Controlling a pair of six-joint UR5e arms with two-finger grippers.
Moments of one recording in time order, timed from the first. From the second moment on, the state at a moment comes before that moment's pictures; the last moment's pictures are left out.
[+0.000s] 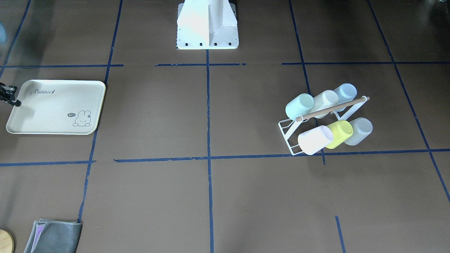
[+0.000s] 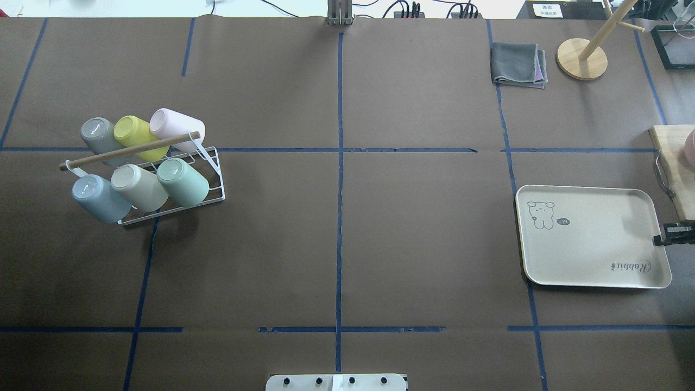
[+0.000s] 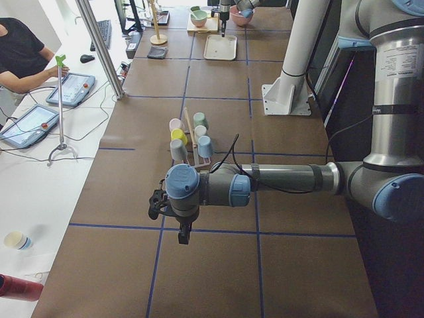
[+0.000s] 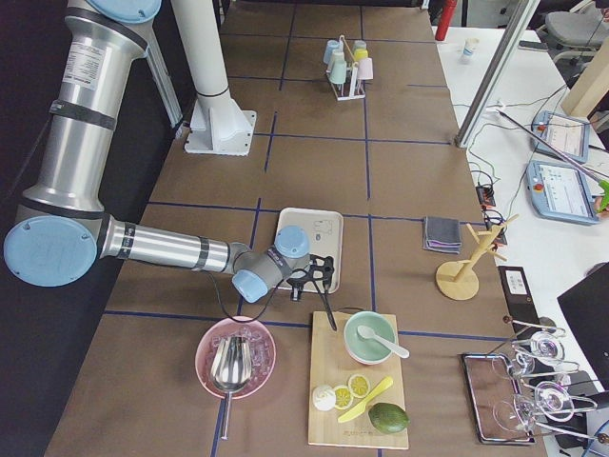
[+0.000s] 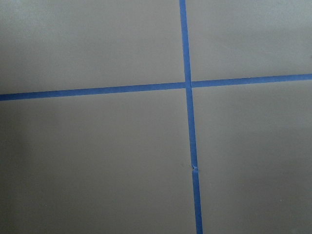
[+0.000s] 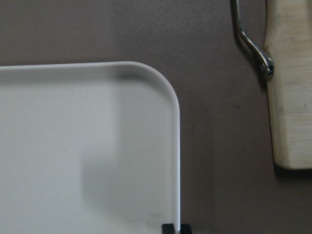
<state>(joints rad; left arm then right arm) -1.62 -1.51 -1.63 -1.61 -2.39 0.08 1.01 -1.84 1.56 -0.69 2.22 0.85</state>
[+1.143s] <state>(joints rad) -1.62 -1.51 -1.63 -1.61 -2.39 0.08 1.22 -1.77 1.64 -0.50 2.46 0.99</state>
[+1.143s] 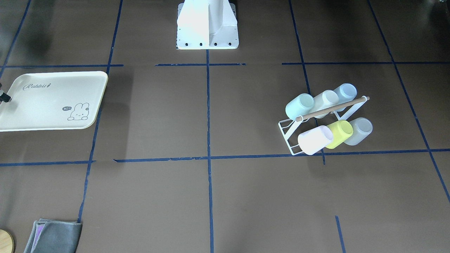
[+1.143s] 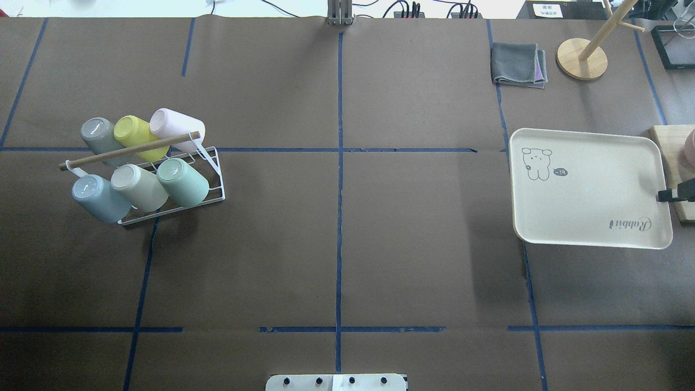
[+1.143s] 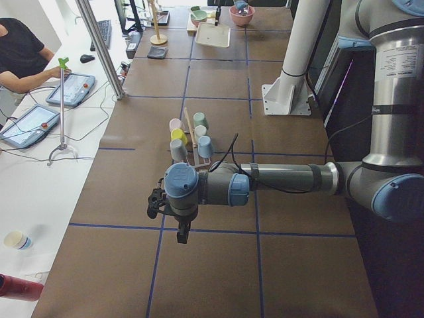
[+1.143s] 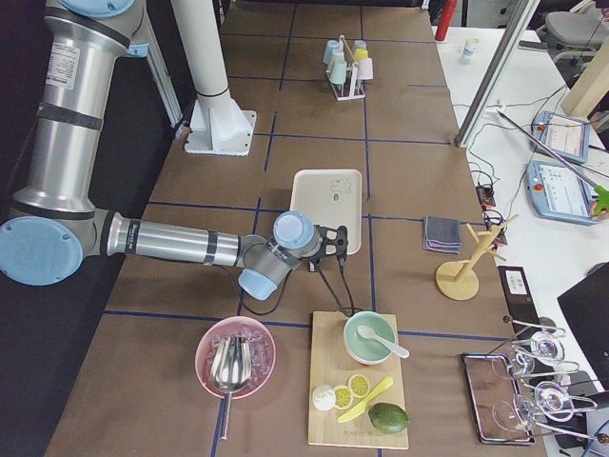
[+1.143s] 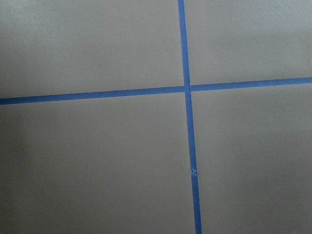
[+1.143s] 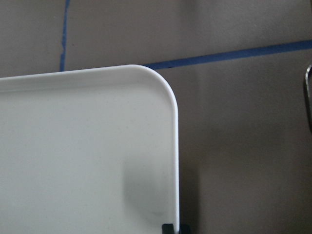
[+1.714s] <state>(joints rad) -1.62 -1.51 -1.63 -1.61 -2.39 0.08 0.99 -1.53 1.84 -0.84 2.31 1.26</state>
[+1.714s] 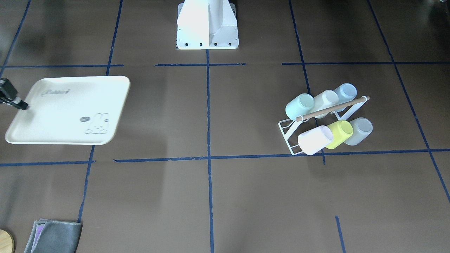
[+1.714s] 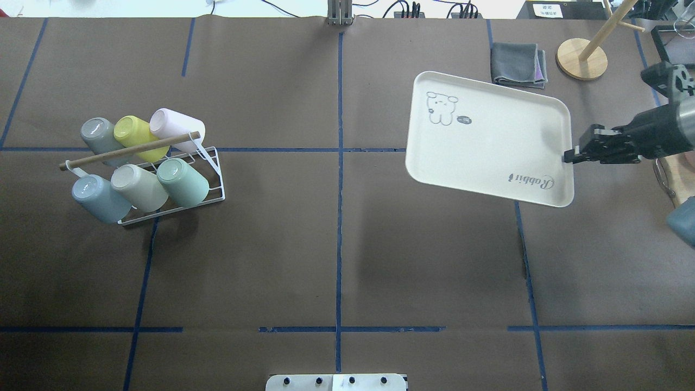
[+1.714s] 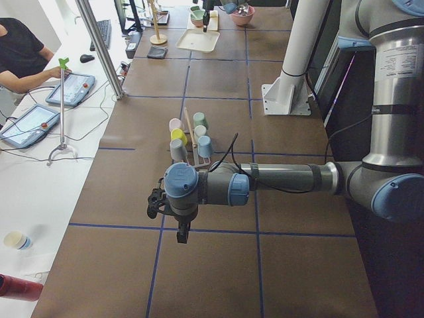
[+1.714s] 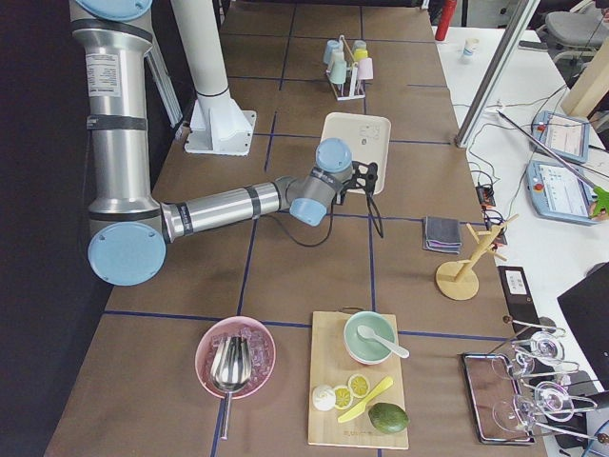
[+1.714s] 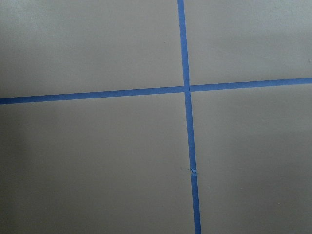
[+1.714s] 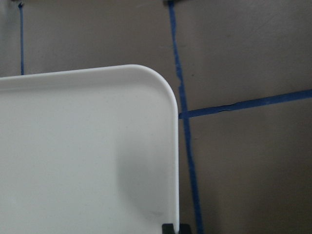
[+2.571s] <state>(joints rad) -1.62 -1.51 -1.63 -1.61 -2.39 0.08 0.53 -1.25 1.84 -1.12 1.88 1.29</state>
